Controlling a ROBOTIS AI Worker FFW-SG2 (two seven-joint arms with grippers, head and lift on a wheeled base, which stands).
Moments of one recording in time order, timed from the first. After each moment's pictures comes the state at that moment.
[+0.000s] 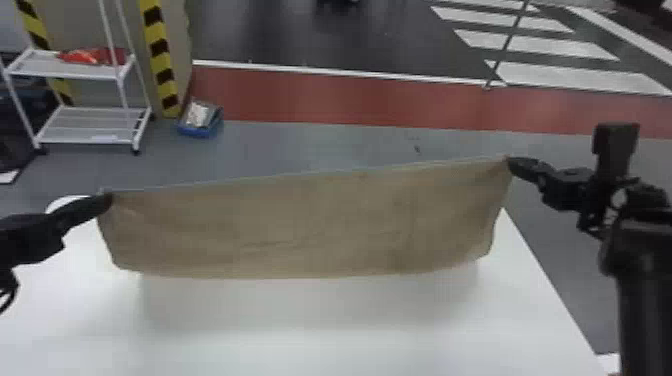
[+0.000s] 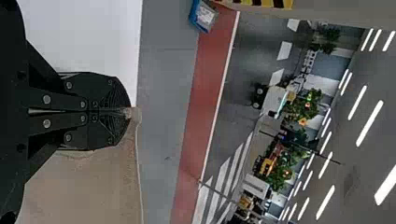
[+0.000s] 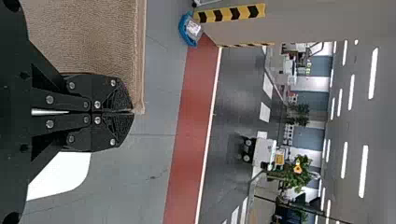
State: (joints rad) left arm -0.13 0.20 0.30 -1.57 0.24 0.65 -0.56; right arm -0.34 -0.26 -0.47 -1.44 0.25 0.50 0.72
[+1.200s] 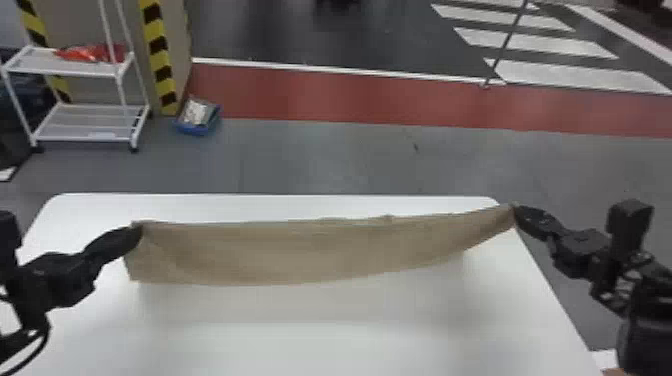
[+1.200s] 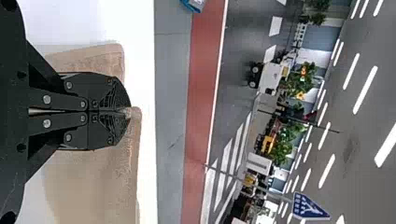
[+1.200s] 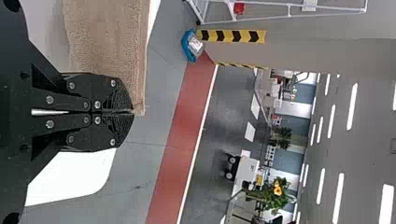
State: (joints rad) left arm 0.01 0.22 0.16 -1.46 0.26 0.33 -0.59; right arm -0.08 -0.32 -0.54 -1.28 0.09 0.05 0.80
